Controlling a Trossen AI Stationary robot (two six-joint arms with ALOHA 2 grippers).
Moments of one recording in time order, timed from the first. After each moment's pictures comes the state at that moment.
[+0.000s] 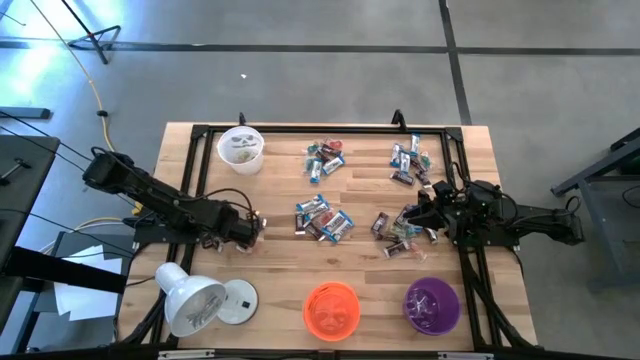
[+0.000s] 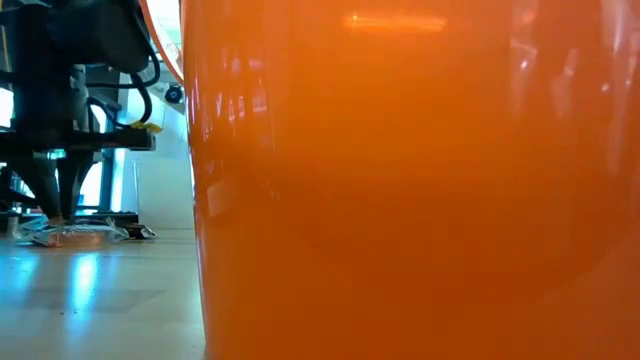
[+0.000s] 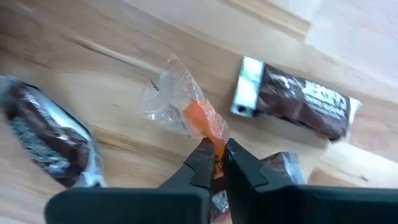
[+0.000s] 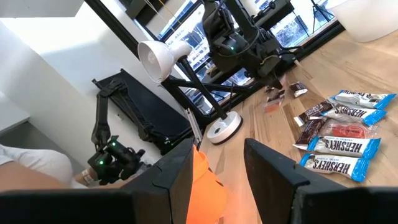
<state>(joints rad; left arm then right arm) -0.30 1.31 0.60 -0.84 -0.17 -2.24 -0.16 0.01 0.01 0.07 -0.39 0.73</state>
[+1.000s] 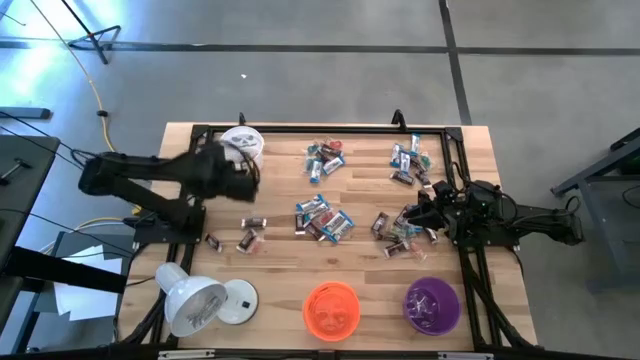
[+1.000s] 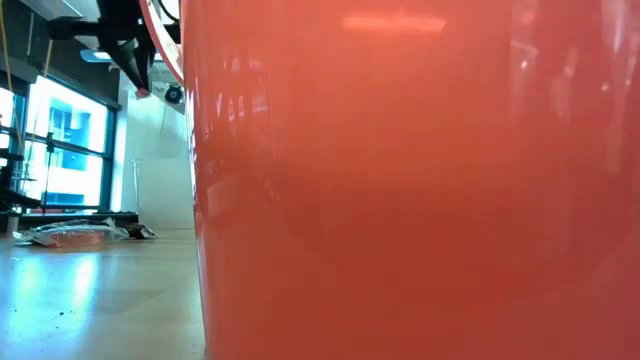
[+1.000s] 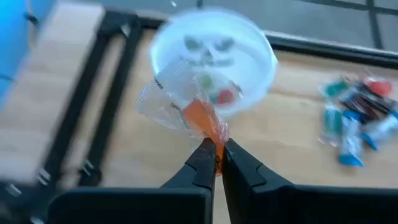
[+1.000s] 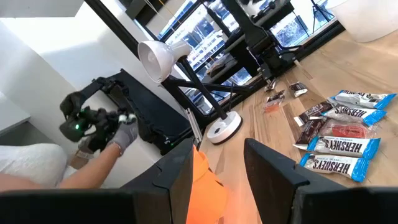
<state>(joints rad) -0.01 1.27 1.19 -1.57 -0.74 -1.76 -0.16 0.01 0.01 0.07 -0.39 0.73</state>
